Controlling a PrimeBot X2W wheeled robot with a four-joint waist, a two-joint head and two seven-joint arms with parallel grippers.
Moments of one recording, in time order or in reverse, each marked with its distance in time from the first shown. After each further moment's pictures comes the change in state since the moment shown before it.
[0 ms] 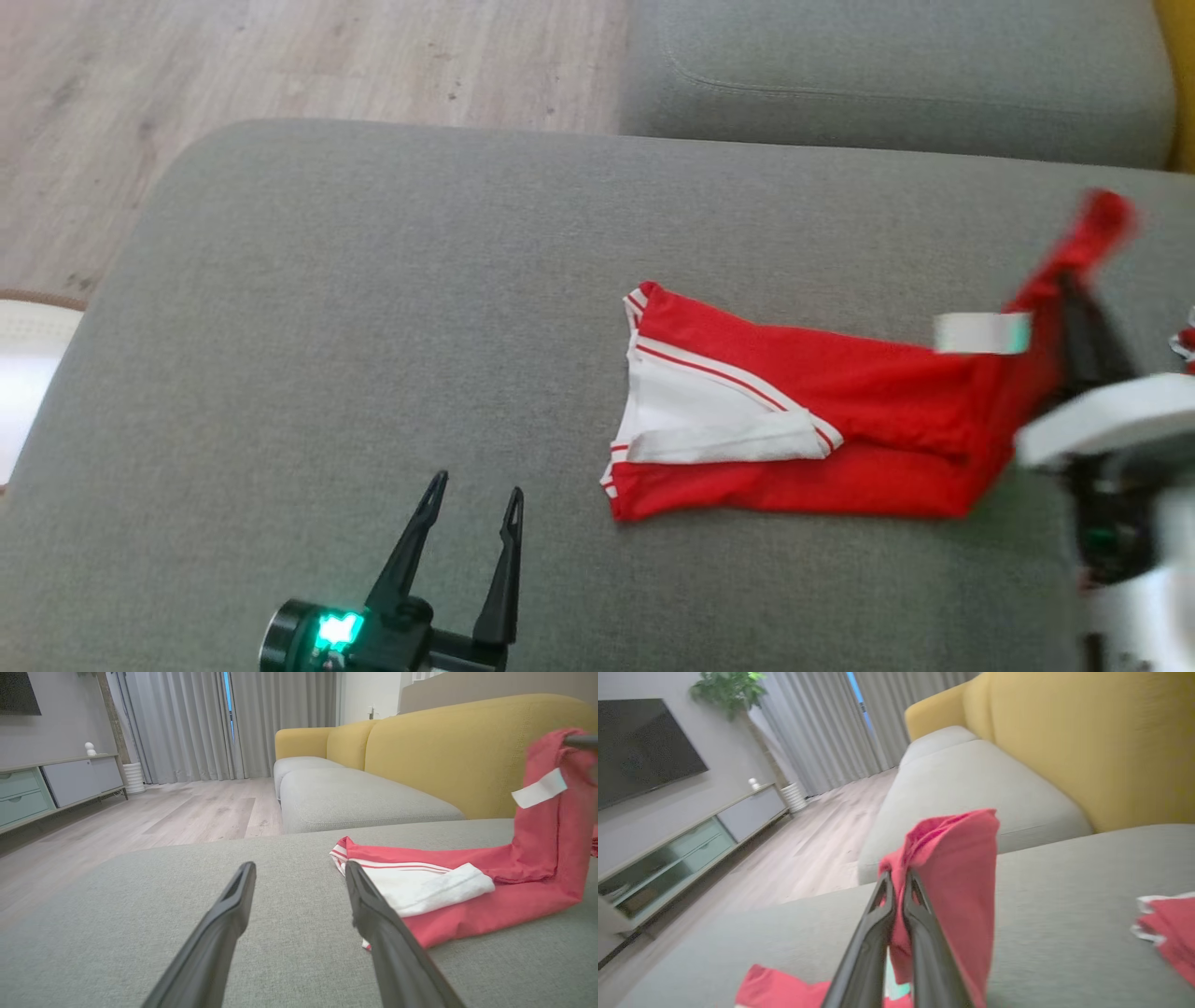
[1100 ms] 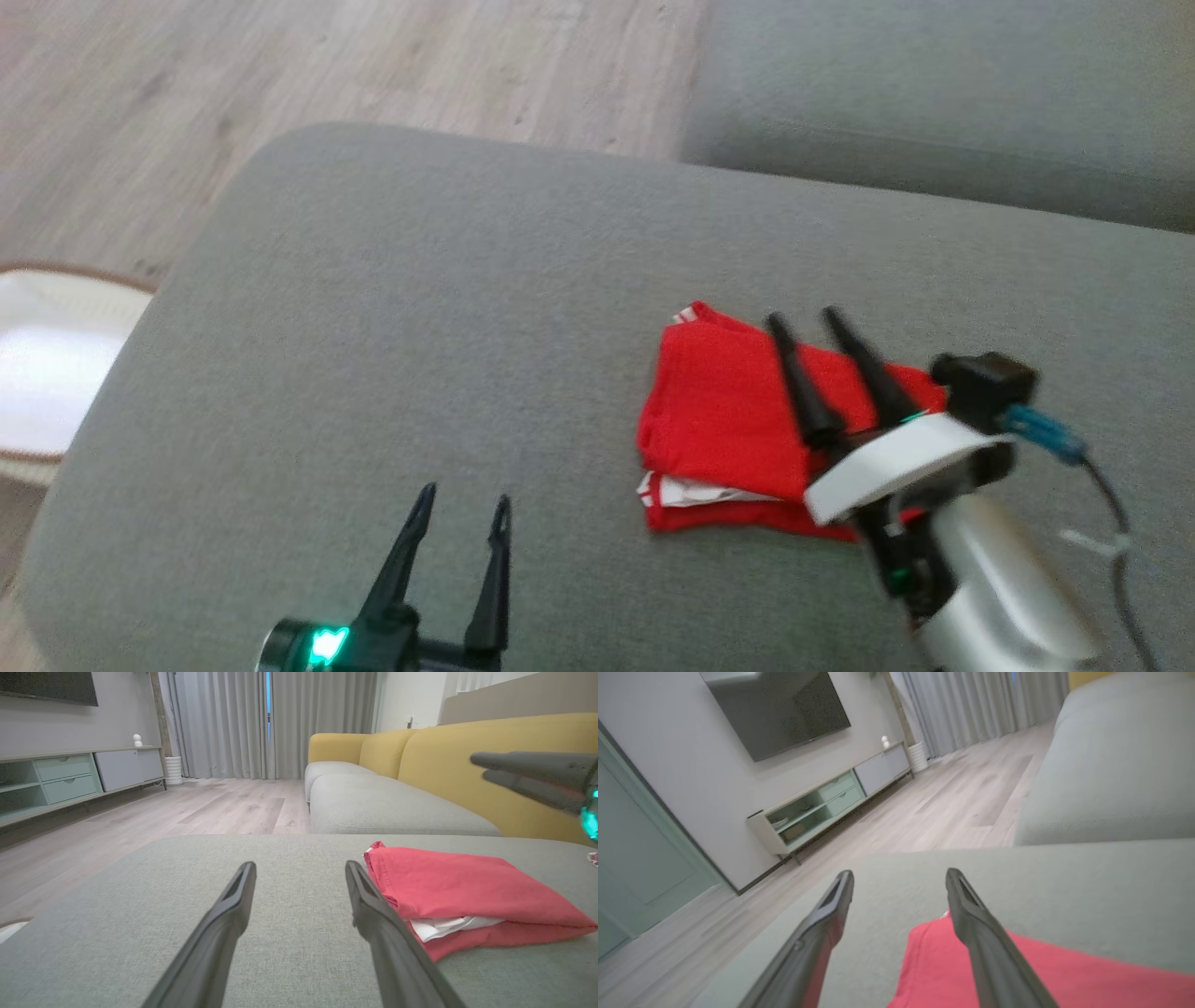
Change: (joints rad) left arm 0.022 -0.060 0.072 0.037 0.021 -0.049 0.000; right arm -0.059 0.057 0.468 0.166 0.095 0.000 -0.194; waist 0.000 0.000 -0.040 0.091
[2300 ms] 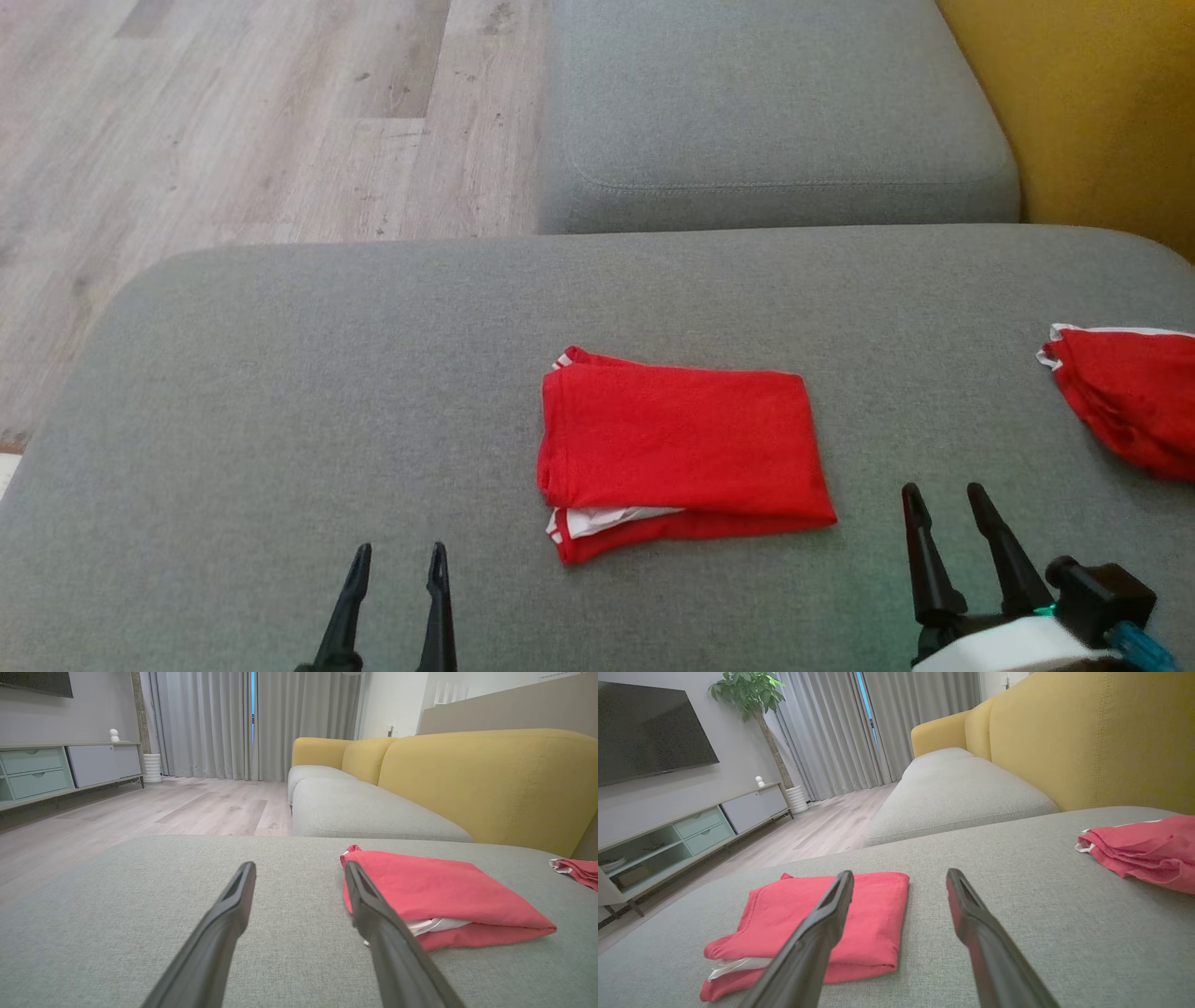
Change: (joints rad) left arm 0.117 -0.023 0.124 0.004 -0.056 0.016 0.000; right arm 0.389 -0.026 -0.239 -0.093 -0.219 0.000 -0.182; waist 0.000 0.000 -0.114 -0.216
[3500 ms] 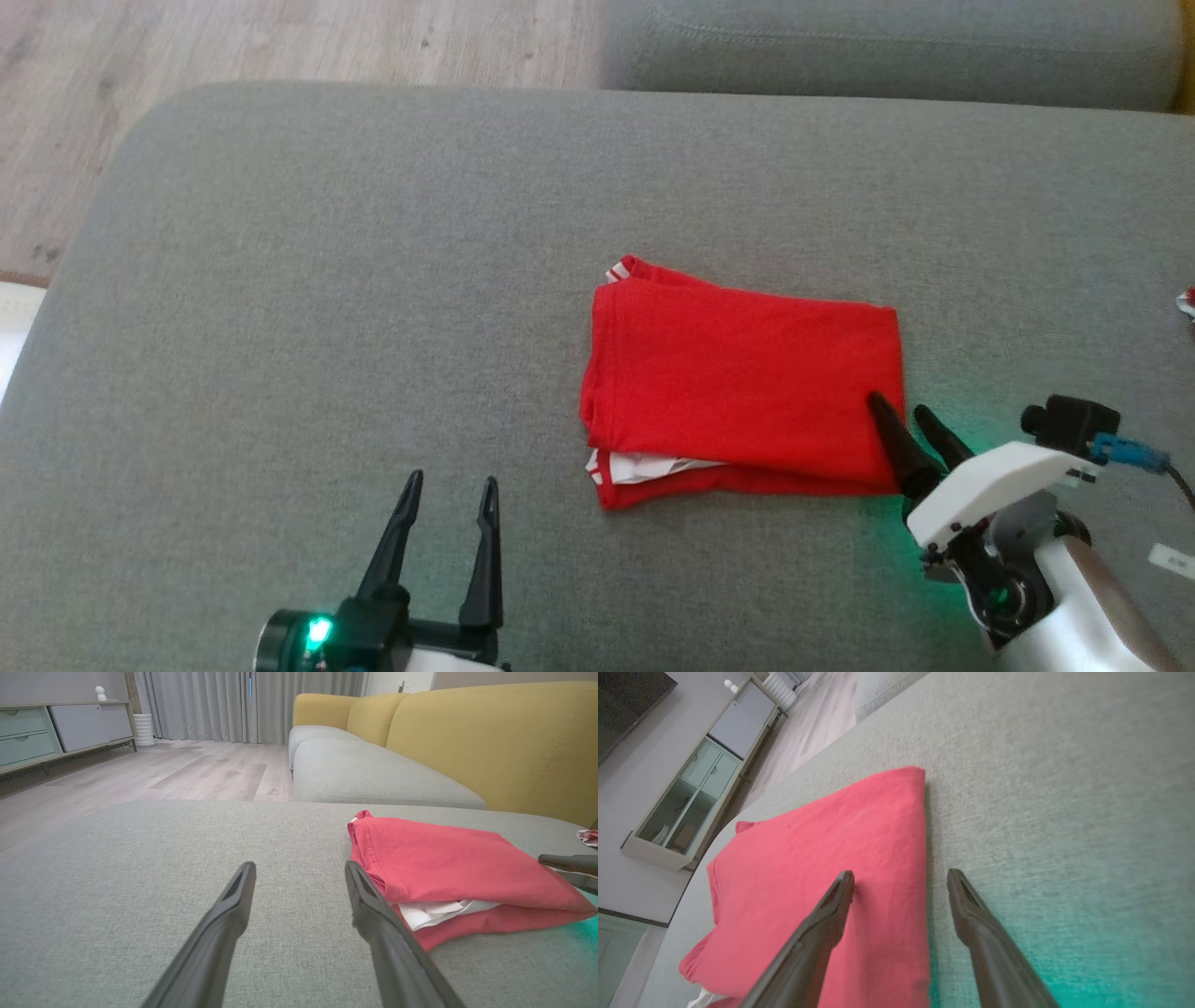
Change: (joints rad) left arm -0.128 -0.007 -0.085 0.017 0.014 -0.006 0.000; right arm -0.346 -0.072 0.088 0.259 0.440 0.000 0.383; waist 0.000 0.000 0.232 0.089
